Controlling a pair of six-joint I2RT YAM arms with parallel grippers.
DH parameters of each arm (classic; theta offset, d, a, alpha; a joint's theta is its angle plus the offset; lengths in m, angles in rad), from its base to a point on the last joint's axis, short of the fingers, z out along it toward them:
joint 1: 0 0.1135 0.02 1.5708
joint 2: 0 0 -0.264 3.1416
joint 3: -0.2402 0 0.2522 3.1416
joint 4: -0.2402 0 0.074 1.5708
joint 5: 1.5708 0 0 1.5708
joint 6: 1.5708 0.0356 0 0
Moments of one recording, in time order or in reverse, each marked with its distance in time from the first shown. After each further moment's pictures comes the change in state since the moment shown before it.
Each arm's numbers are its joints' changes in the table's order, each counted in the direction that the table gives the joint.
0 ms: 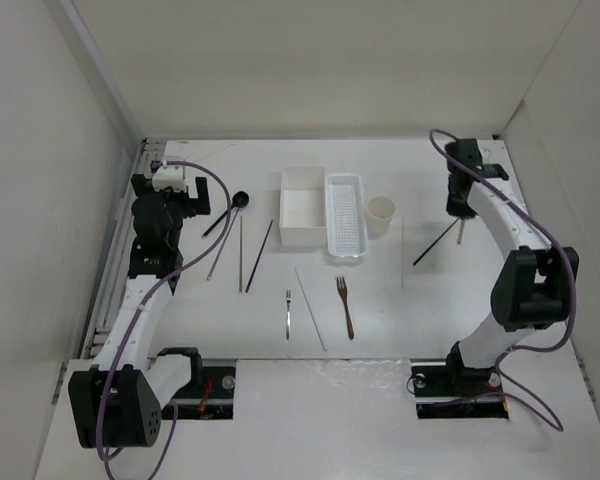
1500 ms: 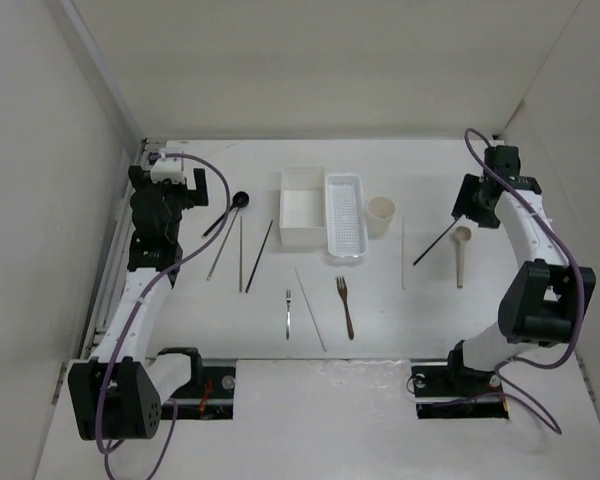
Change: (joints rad) left arm 0.000 -0.041 -0.068 0.062 -0.022 0.011; right arm -0.129 0.124 0.032 0.109 -0.313 -0.017
